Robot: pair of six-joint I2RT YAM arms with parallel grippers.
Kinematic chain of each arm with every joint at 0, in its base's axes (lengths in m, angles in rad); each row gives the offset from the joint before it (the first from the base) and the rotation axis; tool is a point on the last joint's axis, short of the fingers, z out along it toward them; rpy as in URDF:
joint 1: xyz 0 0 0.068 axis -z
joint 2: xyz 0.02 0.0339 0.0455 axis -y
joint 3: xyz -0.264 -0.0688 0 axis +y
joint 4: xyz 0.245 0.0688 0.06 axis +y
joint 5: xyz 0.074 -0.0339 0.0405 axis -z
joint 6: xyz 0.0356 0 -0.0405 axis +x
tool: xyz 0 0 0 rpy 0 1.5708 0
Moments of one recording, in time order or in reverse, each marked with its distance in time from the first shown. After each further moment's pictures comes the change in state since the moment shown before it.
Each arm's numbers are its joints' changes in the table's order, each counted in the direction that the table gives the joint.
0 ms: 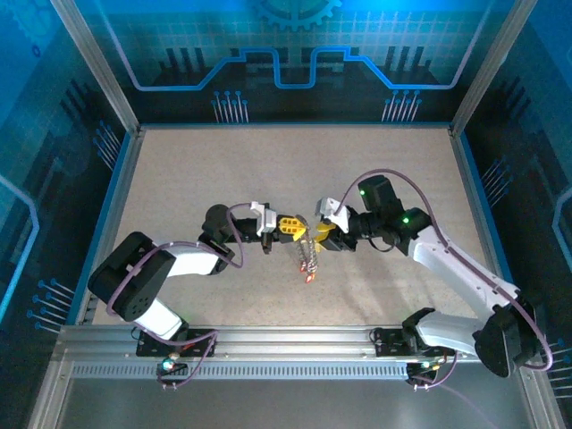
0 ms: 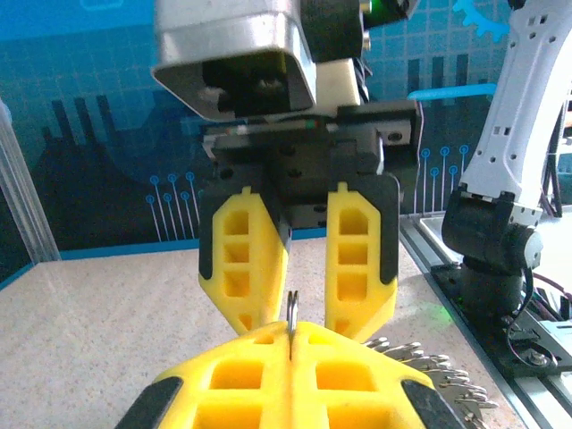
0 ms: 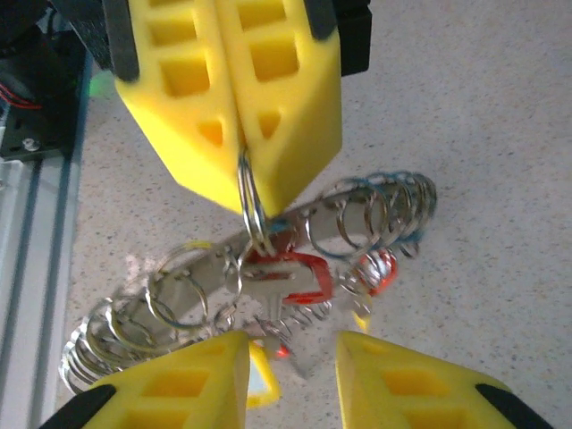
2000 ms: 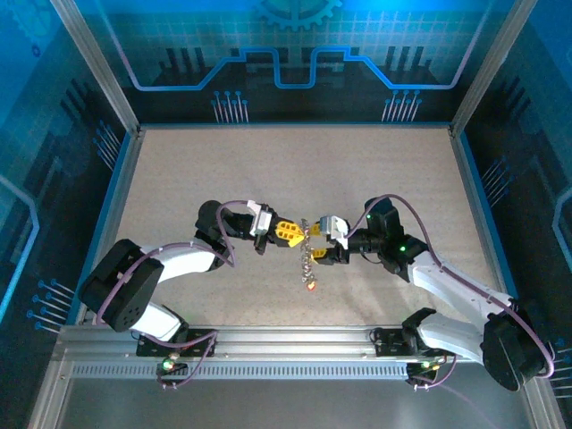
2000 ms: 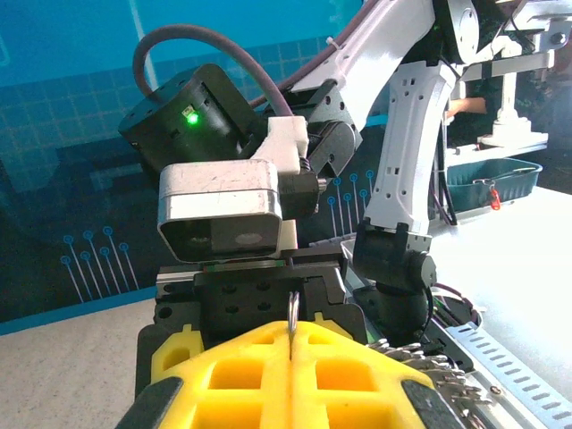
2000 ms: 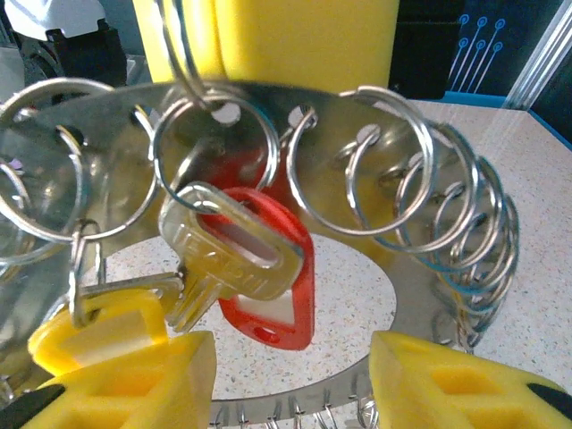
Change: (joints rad) left arm 0.002 0.073 -0.056 -0.011 0.217 -0.101; right arm -0.024 0.077 0.323 -0.574 -0.192 0.052
